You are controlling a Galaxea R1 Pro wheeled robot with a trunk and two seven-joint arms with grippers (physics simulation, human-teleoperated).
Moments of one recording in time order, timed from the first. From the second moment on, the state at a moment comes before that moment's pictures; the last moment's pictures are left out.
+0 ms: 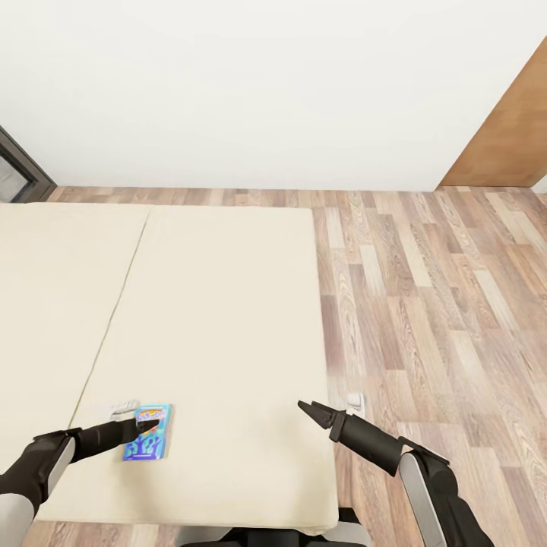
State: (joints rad) left arm -0.61 0.32 0.28 -0.54 -0.01 0.43 -0.73; right arm -0.24 0.06 -0.14 -1.37 -0.37 0.66 0.90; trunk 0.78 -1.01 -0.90
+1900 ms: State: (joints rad) left arm -0.61 0.32 0.27 -0.54 -0.01 0.43 -0.73; right arm -0.24 0.06 -0.14 -1.37 -0.37 0.66 0.90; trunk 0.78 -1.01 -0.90
